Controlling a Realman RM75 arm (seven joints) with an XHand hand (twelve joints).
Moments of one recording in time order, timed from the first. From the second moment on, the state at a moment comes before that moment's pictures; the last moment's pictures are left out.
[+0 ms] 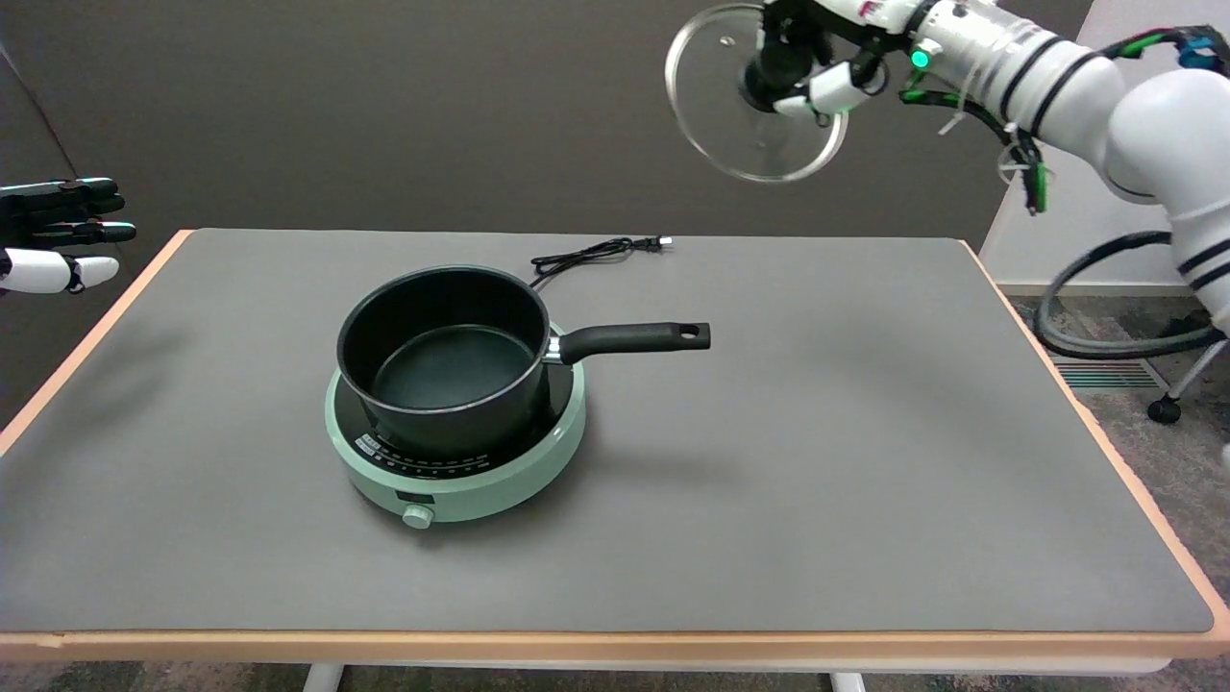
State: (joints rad) arm 0.78 -0.66 -1.86 1.31 1.71 -0.35 -0.76
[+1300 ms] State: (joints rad) arm 0.38 -0.52 -1.72 1.20 1.70 -0.35 -0.73
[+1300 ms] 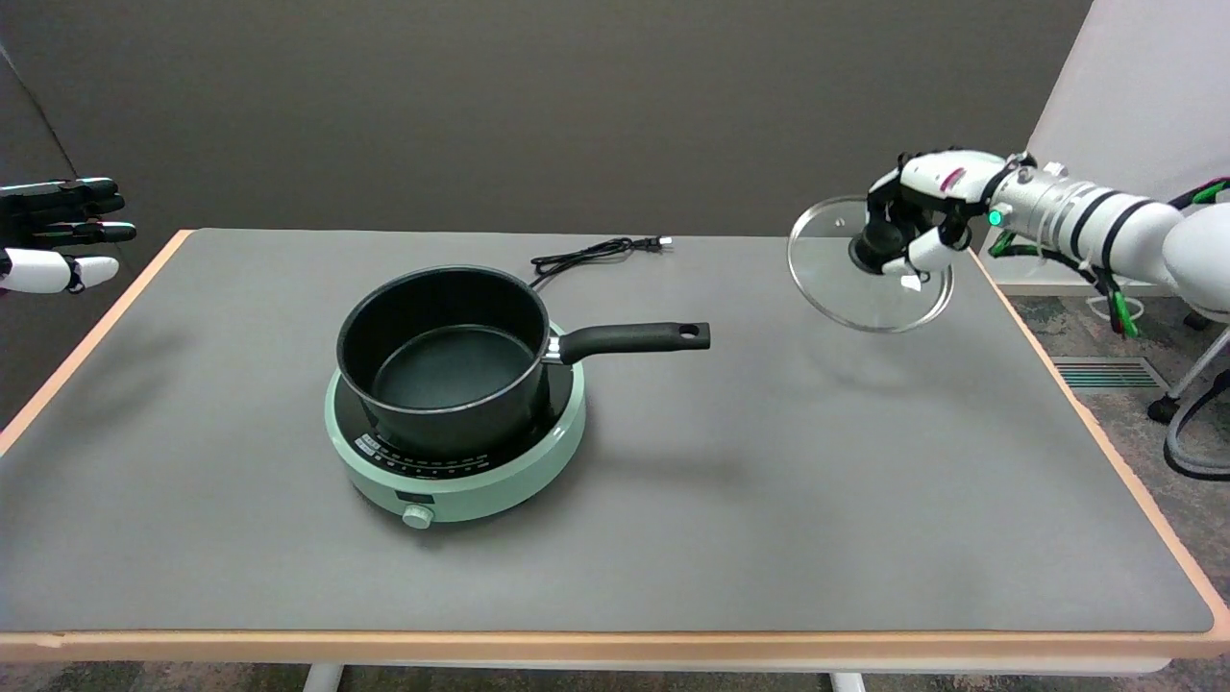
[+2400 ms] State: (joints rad) arm 0.58 -0.67 -2.02 0.99 1.70 -0.33 -0.72
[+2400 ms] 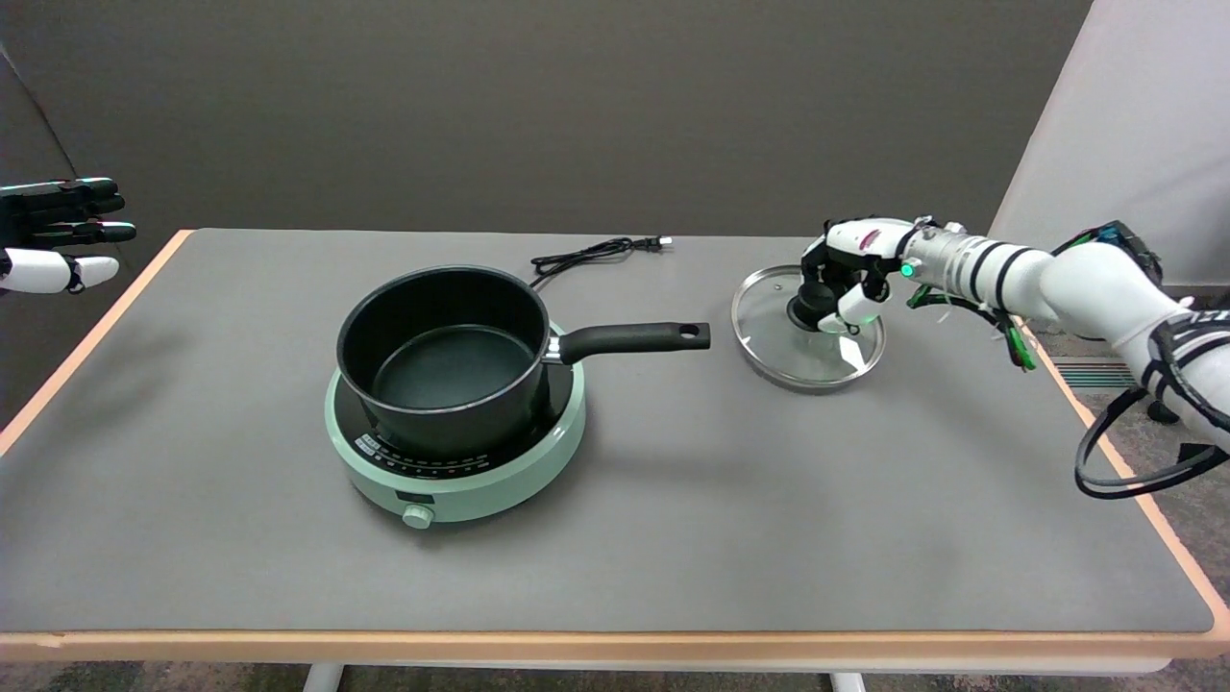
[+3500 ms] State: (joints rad) arm 0.71 -0.76 -2.15 0.85 1.70 -0.22 -0.72
